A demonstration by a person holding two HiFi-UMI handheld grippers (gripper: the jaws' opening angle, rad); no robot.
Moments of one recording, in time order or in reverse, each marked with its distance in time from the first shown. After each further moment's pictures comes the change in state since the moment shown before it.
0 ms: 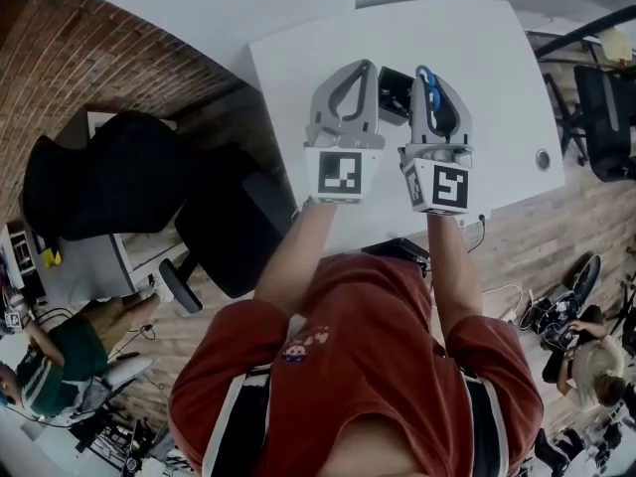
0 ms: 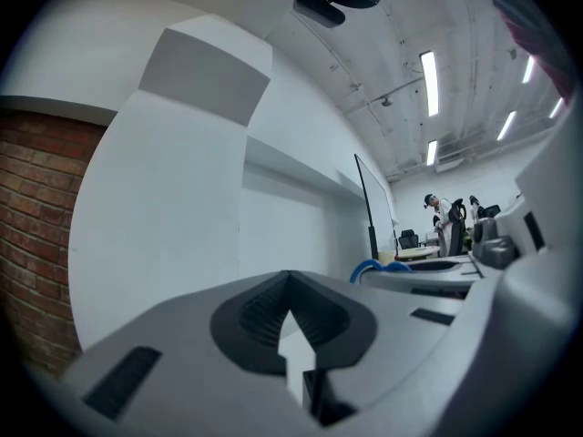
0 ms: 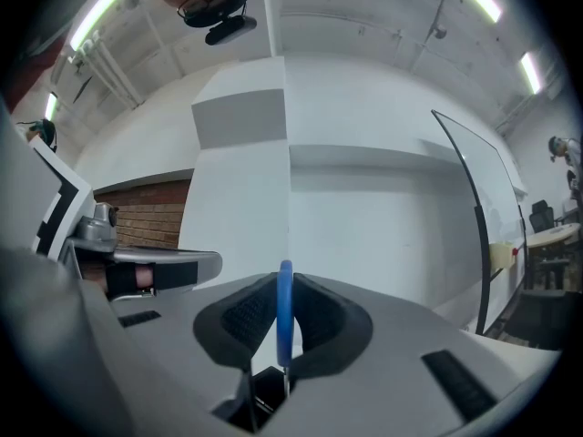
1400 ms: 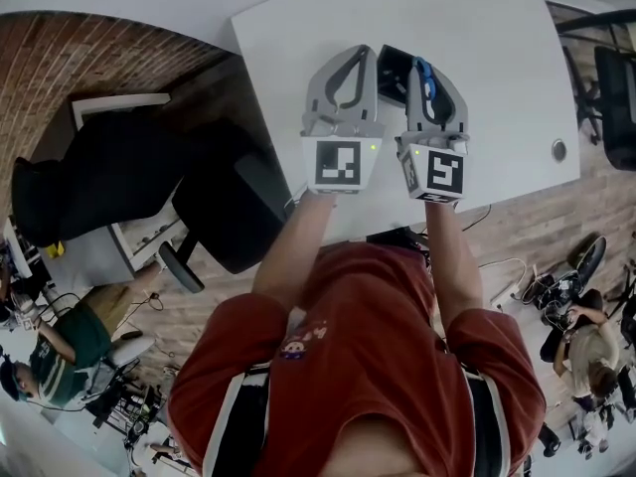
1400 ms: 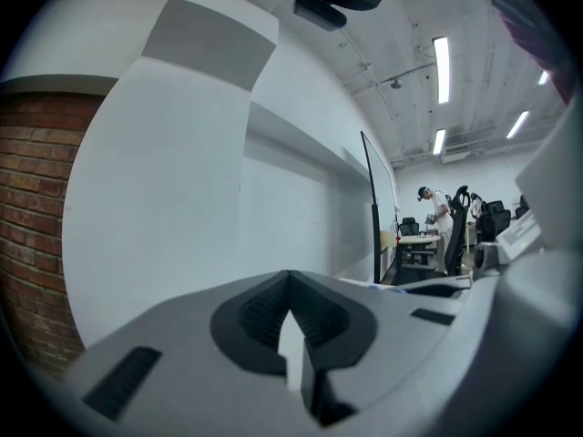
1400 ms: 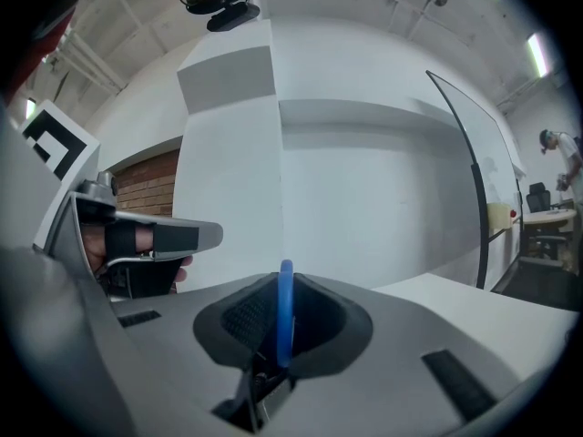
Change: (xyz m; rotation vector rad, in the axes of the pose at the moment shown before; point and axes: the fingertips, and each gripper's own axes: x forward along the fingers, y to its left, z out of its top) left arm 0.020 0.005 -0.070 -0.068 0.110 0.023; right arm 0.014 -0.005 -0.104 0.049 0.189 -0.006
